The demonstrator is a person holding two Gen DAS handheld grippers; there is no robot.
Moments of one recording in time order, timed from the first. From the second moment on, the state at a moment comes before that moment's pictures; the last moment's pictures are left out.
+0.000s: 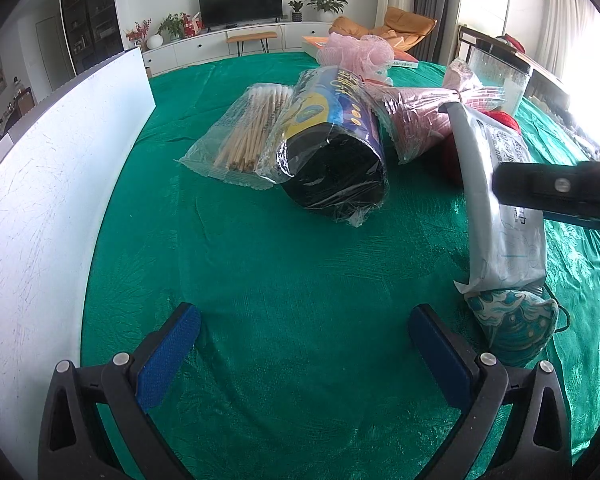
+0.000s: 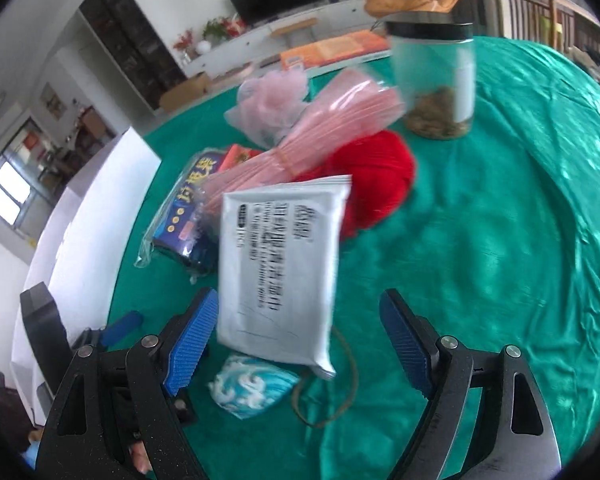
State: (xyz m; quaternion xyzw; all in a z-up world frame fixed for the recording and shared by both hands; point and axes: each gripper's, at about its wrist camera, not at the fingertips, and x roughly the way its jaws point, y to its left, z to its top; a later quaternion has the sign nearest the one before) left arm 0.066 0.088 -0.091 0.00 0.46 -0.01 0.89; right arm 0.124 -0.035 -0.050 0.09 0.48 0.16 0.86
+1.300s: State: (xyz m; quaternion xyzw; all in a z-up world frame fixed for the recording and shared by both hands) left arm 0.041 0.092 -0.086 -0.04 0.44 -0.05 0.89; right arm 0.080 -0.175 -0.088 0.01 0.44 -0.02 0.90
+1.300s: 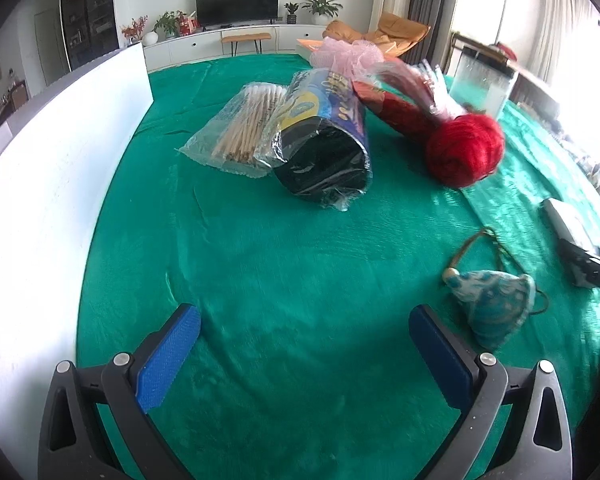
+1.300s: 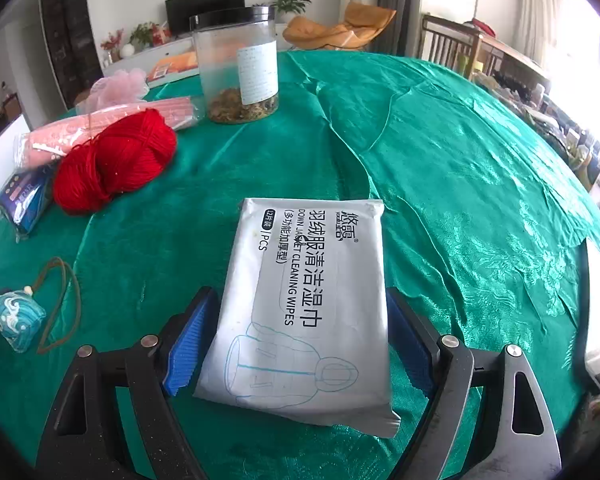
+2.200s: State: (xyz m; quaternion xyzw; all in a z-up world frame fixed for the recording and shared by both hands) left arm 0.001 0.090 -0.001 -0.09 0.41 -0.10 0.90; right arm 0.058 -0.174 -0.069 0.09 0.44 0.04 0.89
